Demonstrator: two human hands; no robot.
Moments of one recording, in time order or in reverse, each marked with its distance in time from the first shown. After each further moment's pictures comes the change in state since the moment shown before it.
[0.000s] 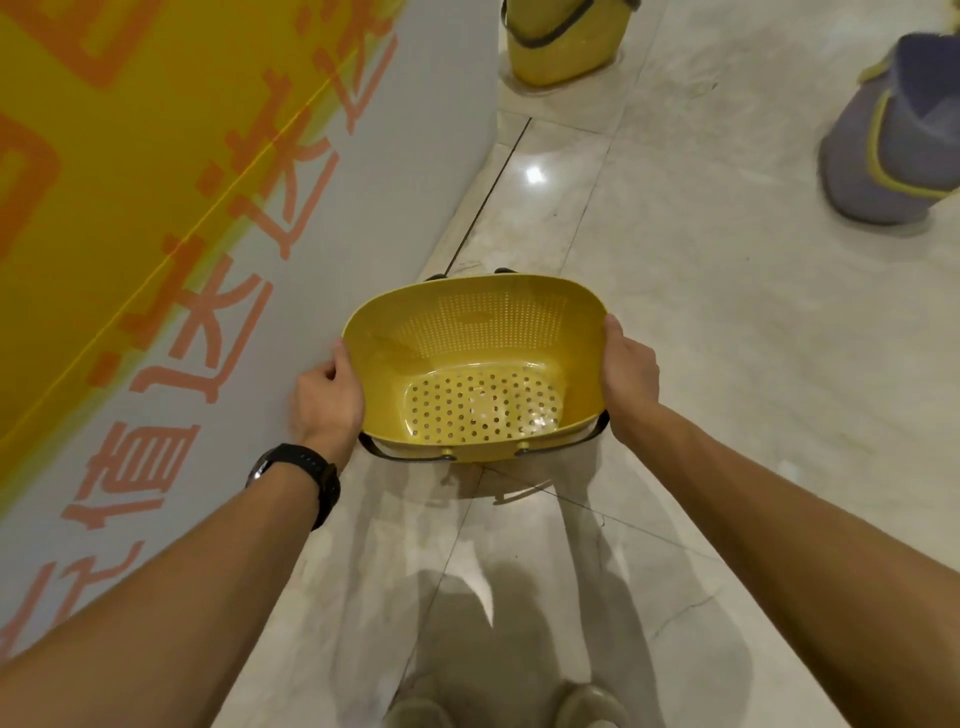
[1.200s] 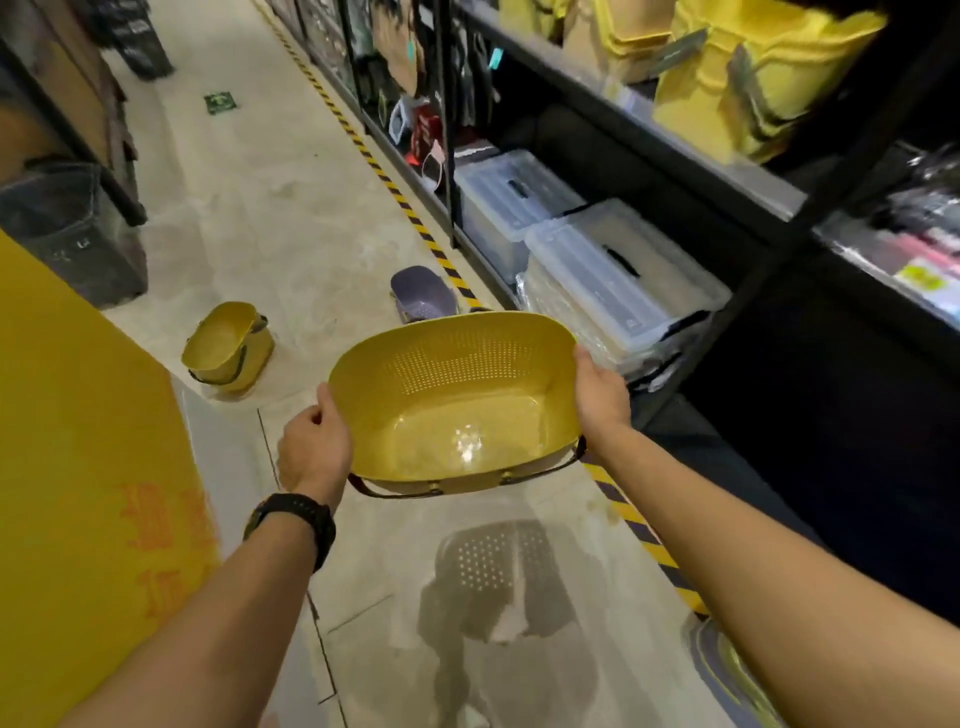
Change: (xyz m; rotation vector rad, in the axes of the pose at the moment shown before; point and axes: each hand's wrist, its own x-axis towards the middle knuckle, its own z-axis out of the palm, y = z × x) left_hand -0.342 0.550 -0.245 0.202 -0.521 0.578; right_hand -0.416 -0.356 -0.485 0.370 0.679 0.251
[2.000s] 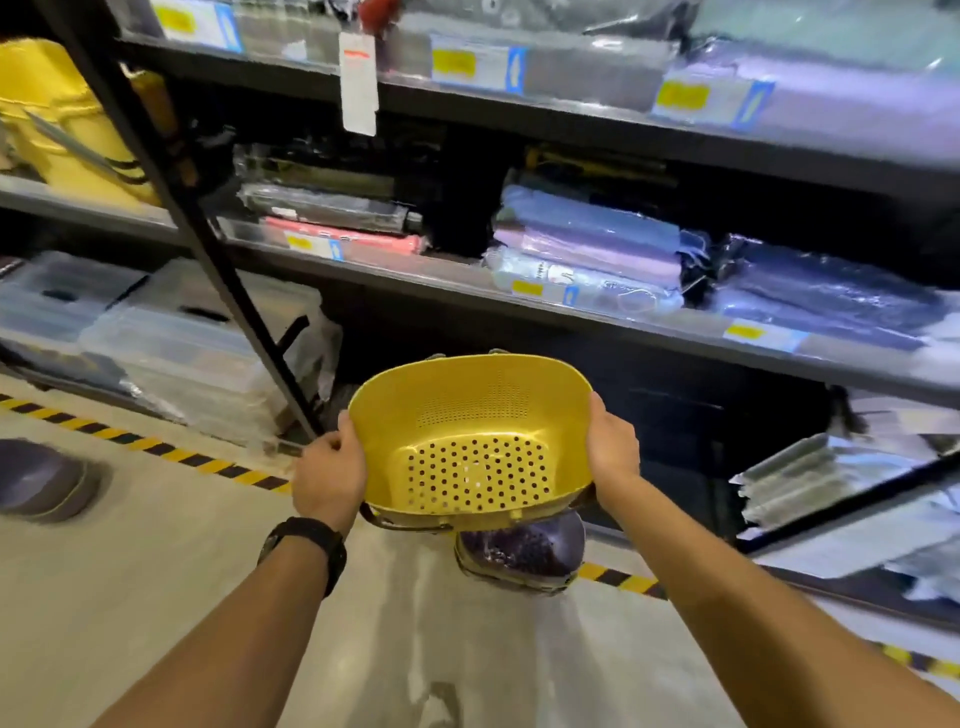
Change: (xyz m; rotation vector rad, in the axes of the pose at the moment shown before) left_hand -0.451 0.134 0.265 0.114 -0.723 0.595; right_hand -0.127 0.271 -0.502 0.282 0.720 0.436
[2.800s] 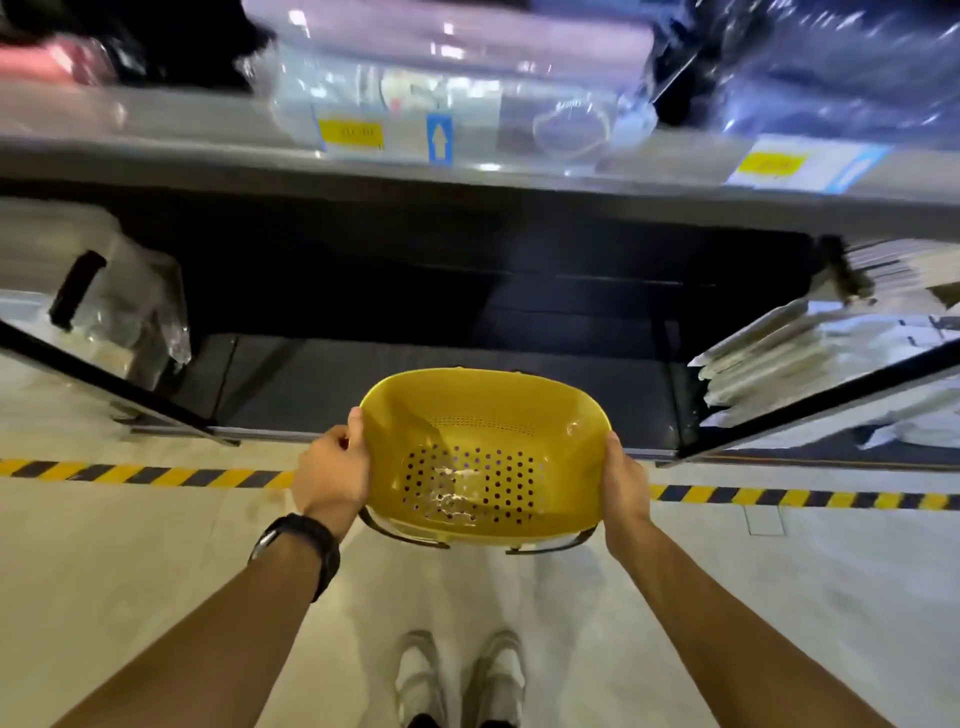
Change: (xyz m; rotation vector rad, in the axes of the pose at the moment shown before) left_hand 0.045 -0.068 0.249 0.253 -0.326 0.100; right_hand 0.145 0.203 -0.002 0.261 0.161 0.394
